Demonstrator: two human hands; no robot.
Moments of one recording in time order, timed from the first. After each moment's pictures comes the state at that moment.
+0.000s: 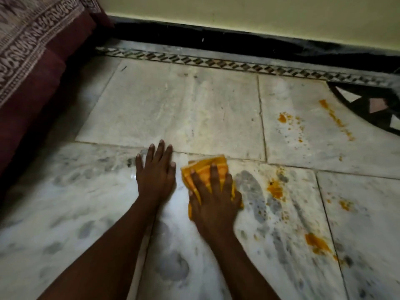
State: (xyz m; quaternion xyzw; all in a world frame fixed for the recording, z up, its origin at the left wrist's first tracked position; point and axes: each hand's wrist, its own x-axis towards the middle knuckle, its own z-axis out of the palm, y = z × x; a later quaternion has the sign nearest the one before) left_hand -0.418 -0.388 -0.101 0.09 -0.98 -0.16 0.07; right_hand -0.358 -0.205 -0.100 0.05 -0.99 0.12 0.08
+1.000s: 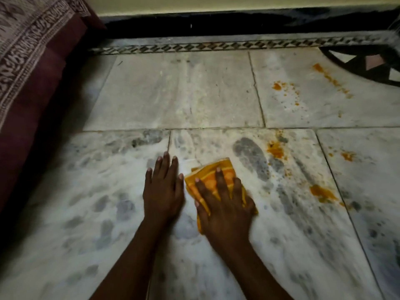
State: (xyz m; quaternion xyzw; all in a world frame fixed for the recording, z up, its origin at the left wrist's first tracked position) left_hand -0.298 -0.361 -0.106 0.05 -0.98 -0.18 0.06; right_hand -0.251 -0.185 -0.106 0.04 -0.99 0.12 0.08
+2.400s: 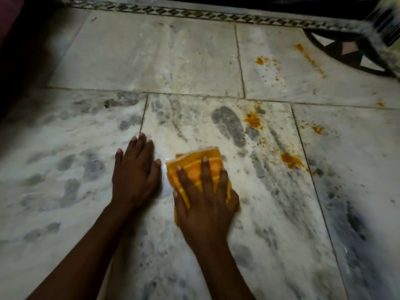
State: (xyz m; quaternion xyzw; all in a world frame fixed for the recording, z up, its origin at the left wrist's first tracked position) left_hand -0.246 -0.354 -0.103 0.04 -0.97 -0.24 0.06; right_hand -0.177 -0.173 -0.104 -0.01 -0.99 0.10 0.08
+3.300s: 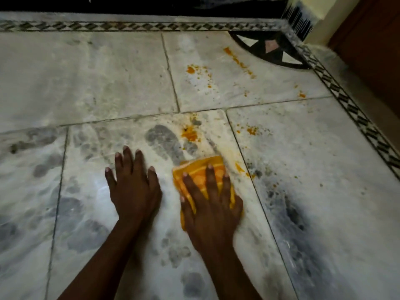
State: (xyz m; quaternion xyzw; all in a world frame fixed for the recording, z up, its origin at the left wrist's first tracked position) left_hand -0.305 -0.207 -0.104 0.06 -0.98 -0.19 0.06; right_hand -0.211 -0.050 -0.100 -0.13 -0.98 0.09 0.09
